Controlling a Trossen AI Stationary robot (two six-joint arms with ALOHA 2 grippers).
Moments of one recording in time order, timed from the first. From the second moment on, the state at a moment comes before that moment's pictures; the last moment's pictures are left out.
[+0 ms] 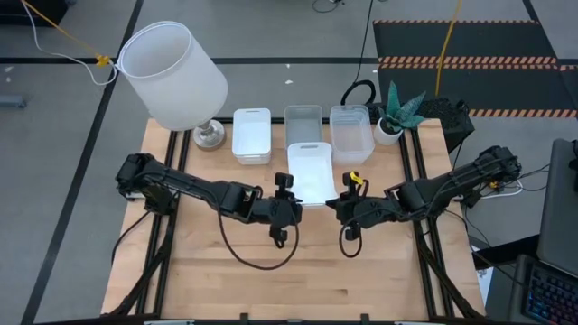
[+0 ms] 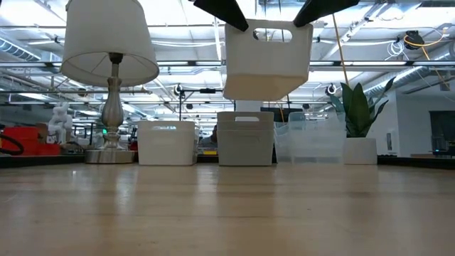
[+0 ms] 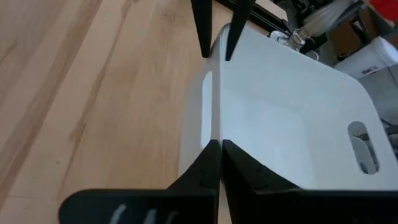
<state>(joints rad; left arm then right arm) -0.27 1.74 1.53 -0.59 -0.49 0.27 0.36 1.26 1.05 -0.55 0.52 -0.13</state>
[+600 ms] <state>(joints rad) -0.25 1.72 1.53 -0.73 -0.45 0.29 0.40 1.25 1.05 -0.49 0.52 -0.21</state>
